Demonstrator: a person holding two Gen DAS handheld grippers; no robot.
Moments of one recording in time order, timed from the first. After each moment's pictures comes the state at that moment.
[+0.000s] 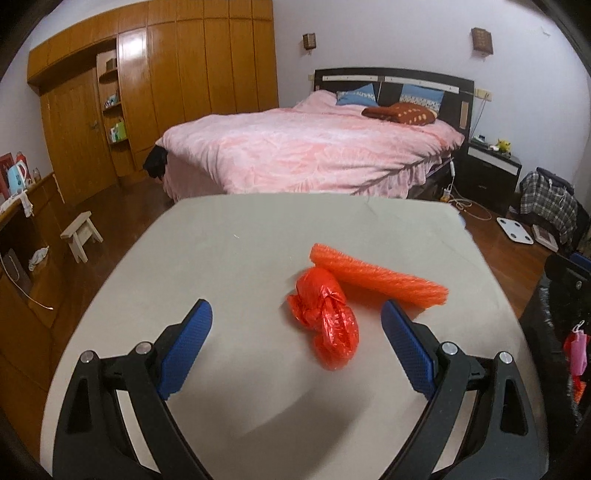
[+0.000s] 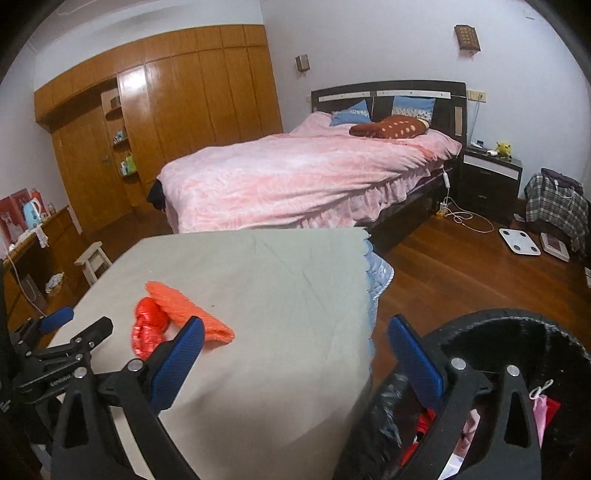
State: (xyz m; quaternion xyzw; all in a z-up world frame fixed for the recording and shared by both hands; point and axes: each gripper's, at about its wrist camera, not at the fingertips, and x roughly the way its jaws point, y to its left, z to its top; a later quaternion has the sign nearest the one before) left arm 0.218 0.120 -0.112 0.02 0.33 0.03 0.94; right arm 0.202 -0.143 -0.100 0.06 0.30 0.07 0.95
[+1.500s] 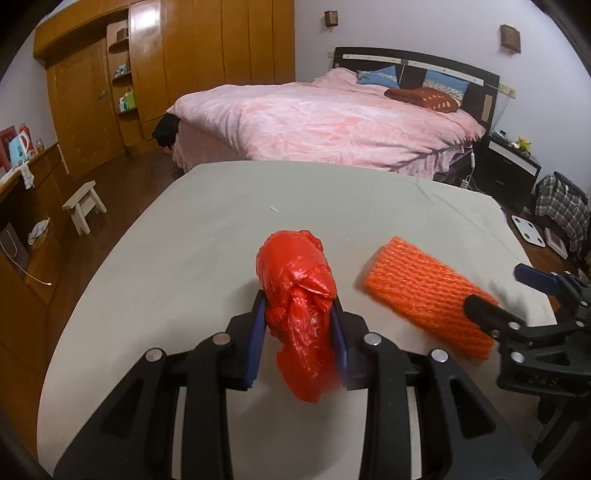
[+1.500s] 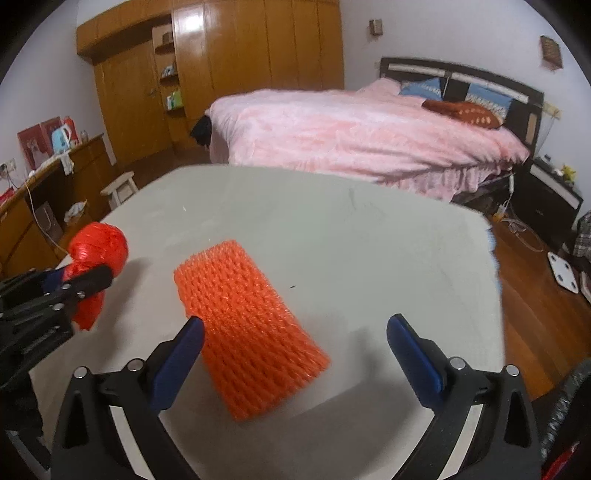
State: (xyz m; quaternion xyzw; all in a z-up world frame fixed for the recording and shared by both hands) left arm 0.251 0.177 -0.139 -0.01 0.37 0.05 0.93; right arm 0.274 -0.026 -0.159 -0.02 0.38 0.18 0.91
